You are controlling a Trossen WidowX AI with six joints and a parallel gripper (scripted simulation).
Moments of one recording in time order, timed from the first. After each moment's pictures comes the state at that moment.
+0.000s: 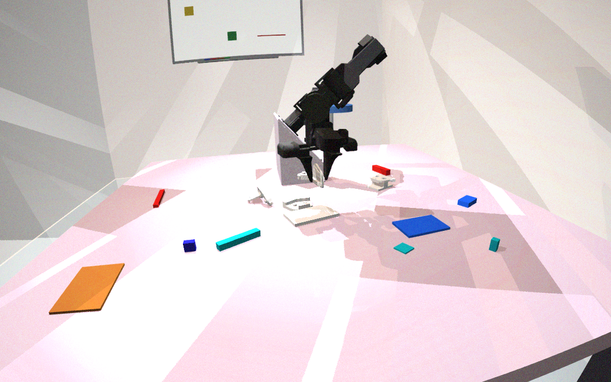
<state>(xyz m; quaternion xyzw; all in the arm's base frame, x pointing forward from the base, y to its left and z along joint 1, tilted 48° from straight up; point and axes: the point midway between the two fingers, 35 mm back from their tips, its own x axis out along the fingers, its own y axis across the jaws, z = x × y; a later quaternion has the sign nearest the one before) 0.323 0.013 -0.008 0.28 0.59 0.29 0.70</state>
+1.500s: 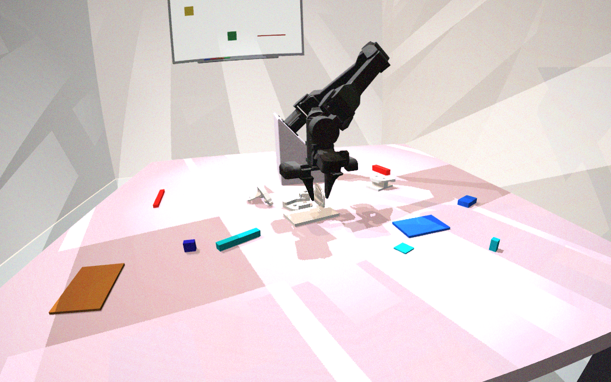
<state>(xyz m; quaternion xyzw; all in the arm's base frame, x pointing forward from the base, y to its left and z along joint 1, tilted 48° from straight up) 0.331 0.050 -0.039 0.28 0.59 0.29 0.70</state>
